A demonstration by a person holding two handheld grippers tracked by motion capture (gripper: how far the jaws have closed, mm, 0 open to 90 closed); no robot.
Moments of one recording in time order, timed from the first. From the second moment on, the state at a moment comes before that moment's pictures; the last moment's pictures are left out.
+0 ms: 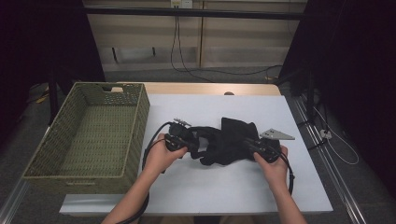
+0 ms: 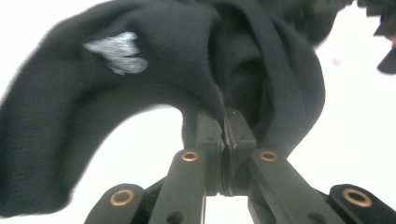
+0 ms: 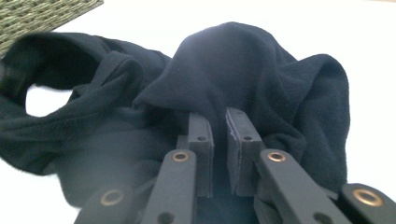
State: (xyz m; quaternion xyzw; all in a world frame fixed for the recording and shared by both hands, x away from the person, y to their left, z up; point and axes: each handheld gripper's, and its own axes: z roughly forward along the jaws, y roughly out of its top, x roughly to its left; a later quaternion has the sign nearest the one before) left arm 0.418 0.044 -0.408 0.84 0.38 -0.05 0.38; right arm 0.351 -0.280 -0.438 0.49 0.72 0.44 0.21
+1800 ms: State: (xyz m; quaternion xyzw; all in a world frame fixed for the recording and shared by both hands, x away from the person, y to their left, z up) left arm 0.442 0.061 -0.418 0.82 0.44 0.07 0.37; right arm 0.318 -0.301 -0.427 0.48 0.72 0.47 0.19
